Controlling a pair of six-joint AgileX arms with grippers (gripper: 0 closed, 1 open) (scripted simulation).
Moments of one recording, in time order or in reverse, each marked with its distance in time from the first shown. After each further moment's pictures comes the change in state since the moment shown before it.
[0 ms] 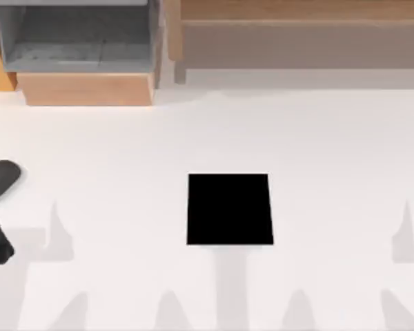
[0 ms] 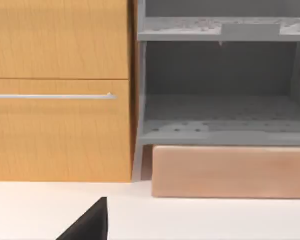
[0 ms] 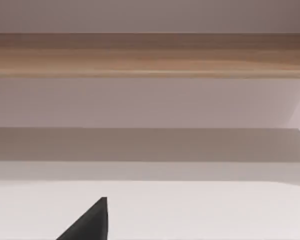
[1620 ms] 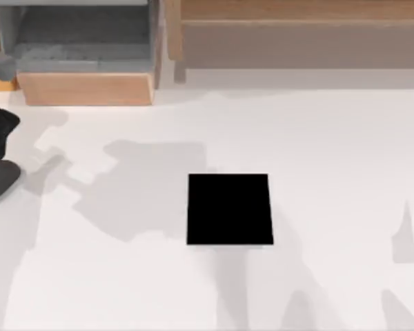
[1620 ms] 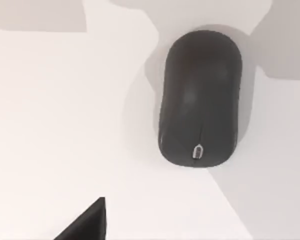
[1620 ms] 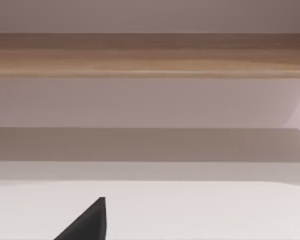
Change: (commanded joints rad) left arm 0.082 1.924 1.552 -1.122 0.001 0.615; right arm 0.000 0.000 0.000 0.000 0.000 0.000
